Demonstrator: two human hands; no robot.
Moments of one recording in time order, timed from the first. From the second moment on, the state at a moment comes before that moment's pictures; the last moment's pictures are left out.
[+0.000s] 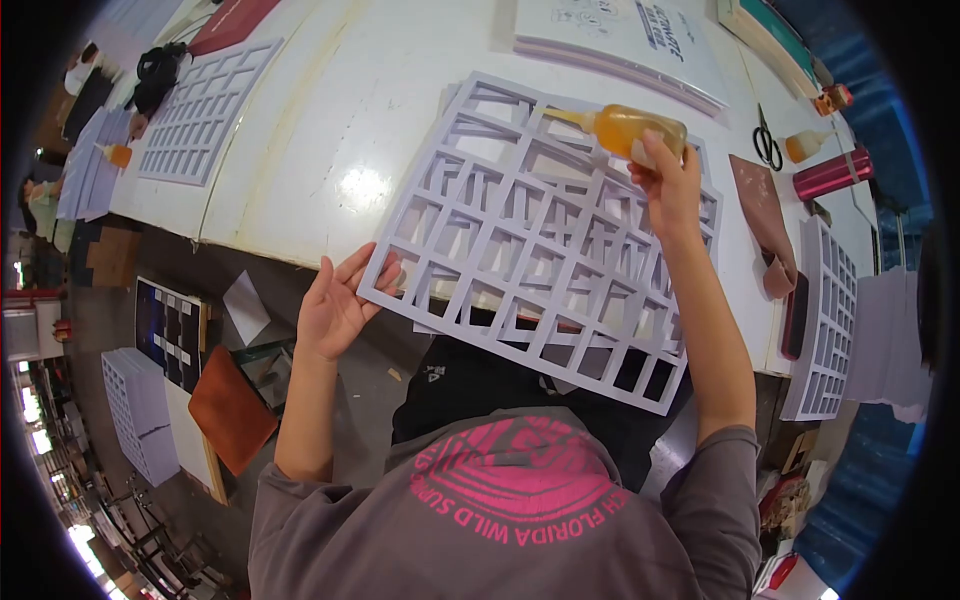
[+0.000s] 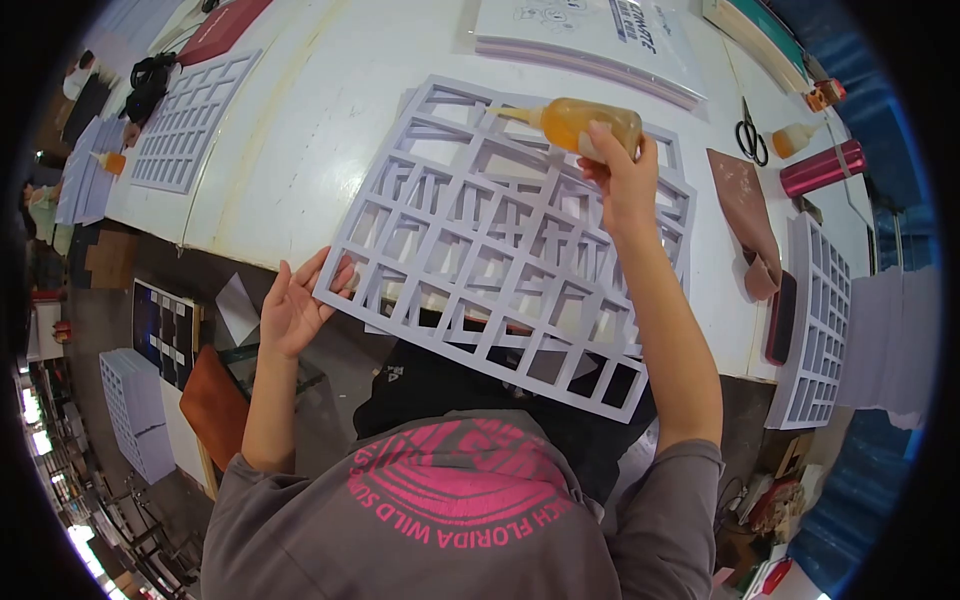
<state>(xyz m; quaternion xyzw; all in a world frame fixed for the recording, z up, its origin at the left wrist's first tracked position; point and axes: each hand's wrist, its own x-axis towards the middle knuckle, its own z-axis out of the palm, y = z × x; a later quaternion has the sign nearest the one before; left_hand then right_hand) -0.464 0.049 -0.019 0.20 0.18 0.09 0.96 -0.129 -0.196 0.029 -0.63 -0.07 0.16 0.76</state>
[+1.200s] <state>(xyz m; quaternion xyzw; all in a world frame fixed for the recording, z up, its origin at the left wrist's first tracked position) -0.473 0.037 -0.045 0.28 0.23 0.14 0.92 -0.119 -0.266 0.018 -0.65 -0.04 0.08 0.75</state>
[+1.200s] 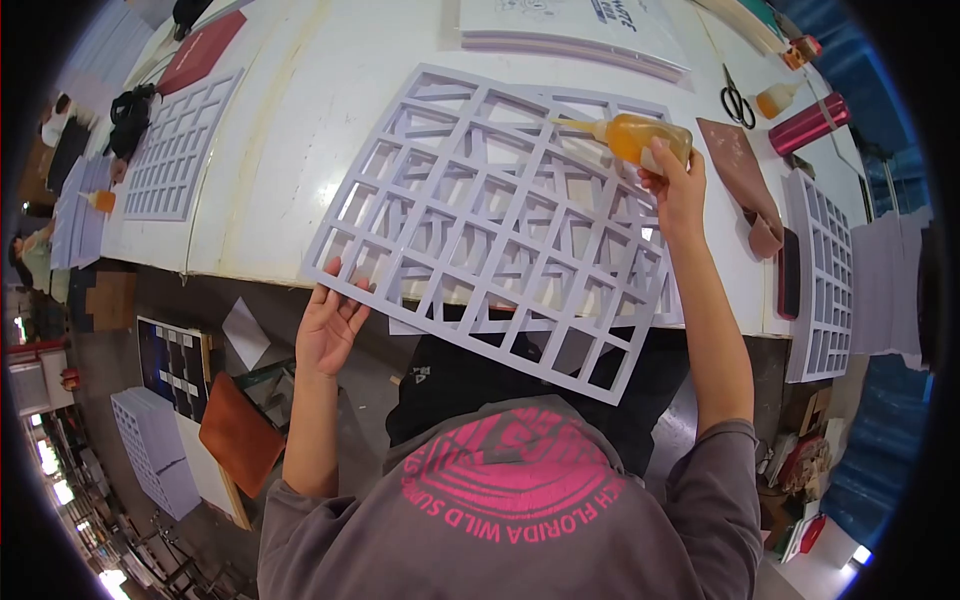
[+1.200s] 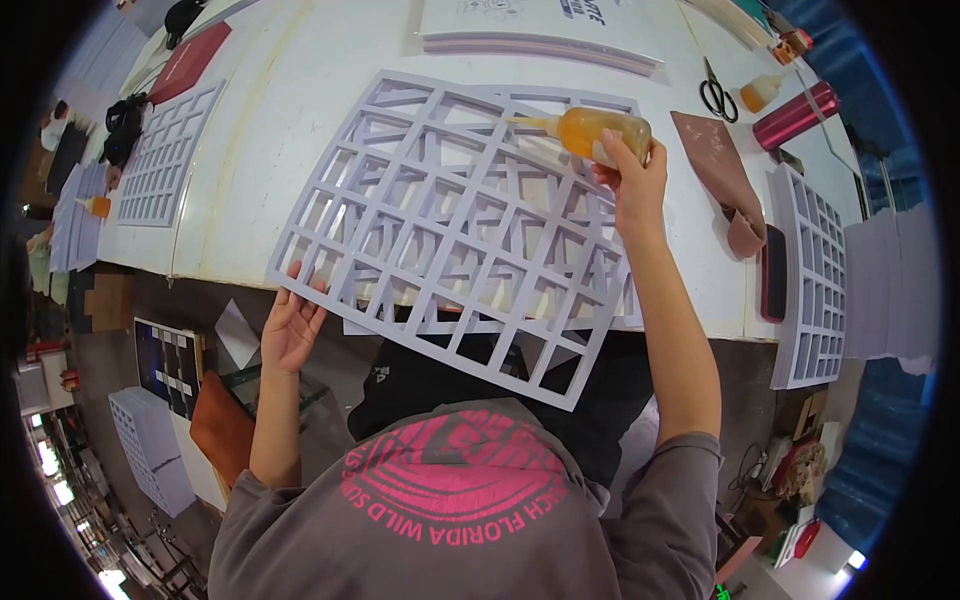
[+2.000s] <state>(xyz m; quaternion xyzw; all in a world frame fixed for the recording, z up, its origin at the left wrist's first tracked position) -0.463 0.064 -0.037 0.25 0.17 0.18 0.94 -0.254 -0.323 0.045 -0.53 0.02 0.28 0.80</state>
